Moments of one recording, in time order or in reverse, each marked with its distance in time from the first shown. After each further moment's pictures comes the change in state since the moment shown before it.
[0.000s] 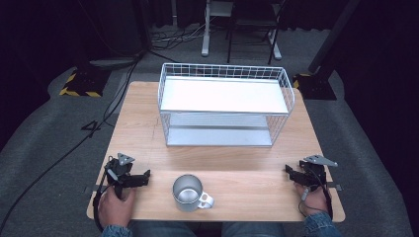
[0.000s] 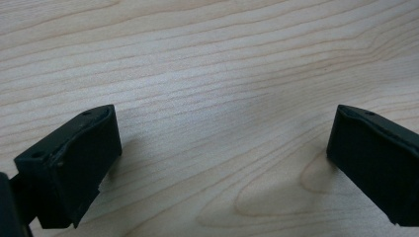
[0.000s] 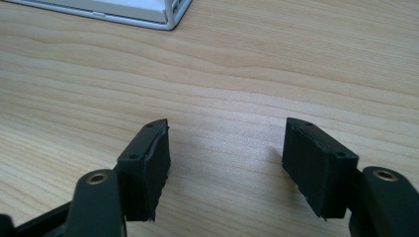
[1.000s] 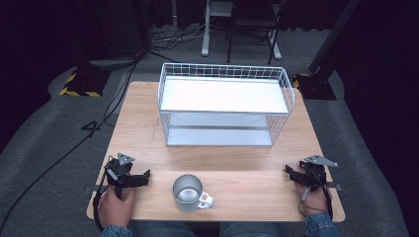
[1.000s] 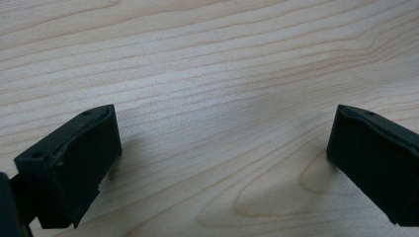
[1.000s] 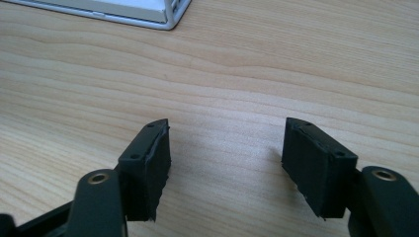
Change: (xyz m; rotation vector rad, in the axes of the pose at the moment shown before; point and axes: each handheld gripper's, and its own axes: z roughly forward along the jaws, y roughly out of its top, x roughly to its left) left arm 0.000 0.000 0.000 0.000 0.000 0.000; right arm 0.001 -0.001 -0.001 0.000 -0.001 0.000
